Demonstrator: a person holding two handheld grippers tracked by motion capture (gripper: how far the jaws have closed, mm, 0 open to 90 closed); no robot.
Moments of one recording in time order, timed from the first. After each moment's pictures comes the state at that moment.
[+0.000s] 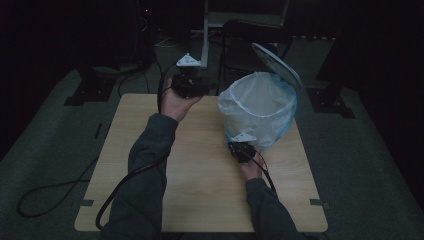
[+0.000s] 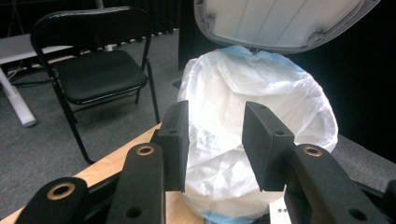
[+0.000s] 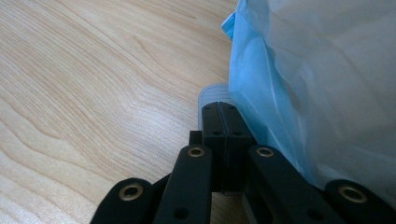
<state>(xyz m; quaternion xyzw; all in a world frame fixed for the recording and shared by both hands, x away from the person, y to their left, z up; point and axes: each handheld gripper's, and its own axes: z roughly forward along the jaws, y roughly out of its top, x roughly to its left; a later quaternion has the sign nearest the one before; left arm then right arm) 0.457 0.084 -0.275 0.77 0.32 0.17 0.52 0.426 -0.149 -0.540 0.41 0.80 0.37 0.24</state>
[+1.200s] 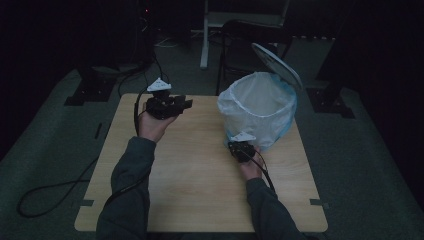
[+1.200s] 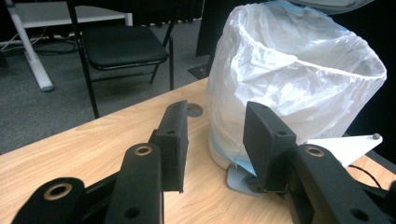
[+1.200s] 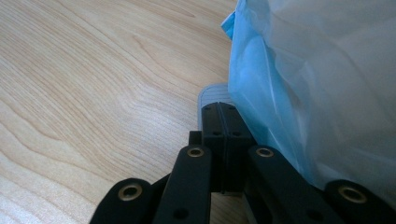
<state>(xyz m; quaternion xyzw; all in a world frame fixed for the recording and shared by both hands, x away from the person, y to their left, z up) 0.438 0.150 -0.339 0.76 0.37 0.16 0.51 0.427 -0.148 -0.539 0.42 0.80 0.37 0.24</state>
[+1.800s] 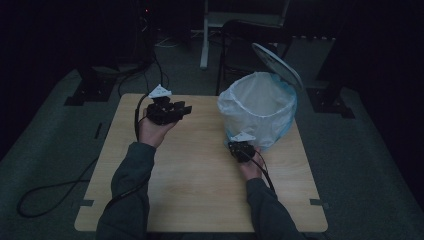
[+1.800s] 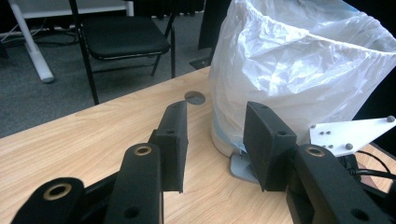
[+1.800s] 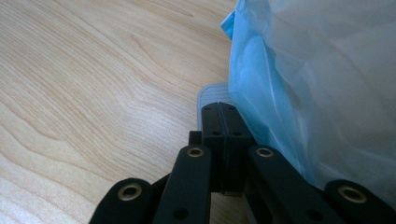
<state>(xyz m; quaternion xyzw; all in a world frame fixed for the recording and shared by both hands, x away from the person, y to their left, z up) 0.435 0.149 -0.357 0.76 0.38 0.16 0.50 0.426 -0.147 -0.538 0.42 0.80 0.36 0.24</state>
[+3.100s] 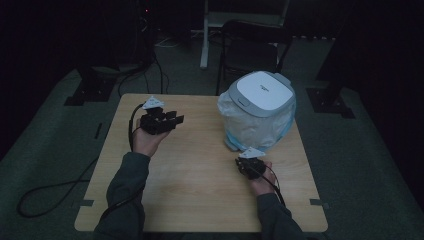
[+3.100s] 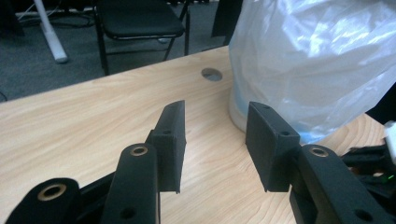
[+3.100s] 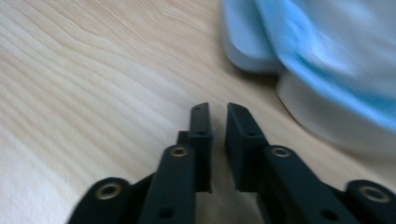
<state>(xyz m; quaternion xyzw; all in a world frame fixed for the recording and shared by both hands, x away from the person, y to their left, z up) 0.424 0.177 -0.394 0.75 0.41 0.16 0.48 0.369 -0.182 -0.543 0.41 0.82 0.34 0.23</state>
